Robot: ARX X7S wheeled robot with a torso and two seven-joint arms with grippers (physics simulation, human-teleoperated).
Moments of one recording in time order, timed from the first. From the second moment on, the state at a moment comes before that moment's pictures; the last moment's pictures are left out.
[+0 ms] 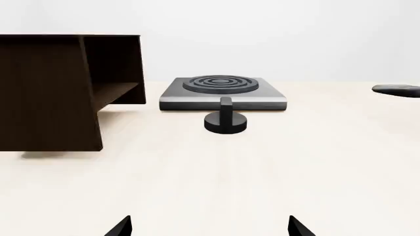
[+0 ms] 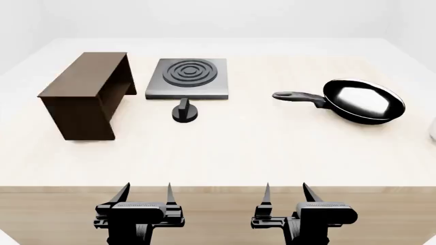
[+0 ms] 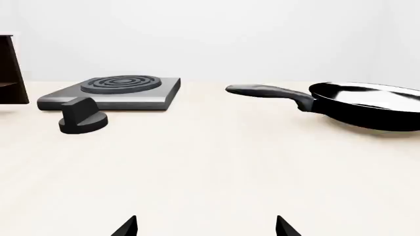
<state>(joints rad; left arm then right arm) 0.00 0.00 0.00 0.00 0.00 0.00 0.00 0.00 0.00 0.00 0.00 0.00 0.00 0.00</state>
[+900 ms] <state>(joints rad) 0.00 -0.08 0.09 0.00 -0.08 0.01 -0.09 -0.01 0.08 -0.10 -0.02 0.08 -0.02 0.07</state>
